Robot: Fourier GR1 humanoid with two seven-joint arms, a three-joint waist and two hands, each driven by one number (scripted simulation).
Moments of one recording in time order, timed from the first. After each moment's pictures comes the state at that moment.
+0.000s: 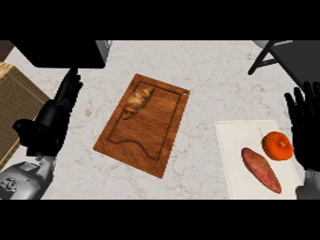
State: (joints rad) left arm -0.25 0.45 -0.35 -1.66 0.19 0.42 0.16; right arm -0.05 -0.22 -0.05 -1.68 -0.49 -0.24 -0.02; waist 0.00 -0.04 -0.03
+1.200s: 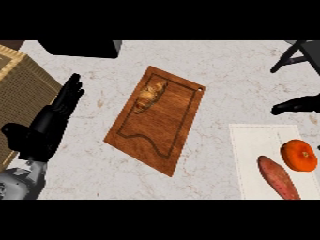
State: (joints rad) left arm -0.20 0.48 -0.33 -1.66 0.29 0.29 0.13; right arm -0.38 -0.80 0.10 -1.51 -0.58 1.03 -0.13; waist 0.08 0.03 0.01
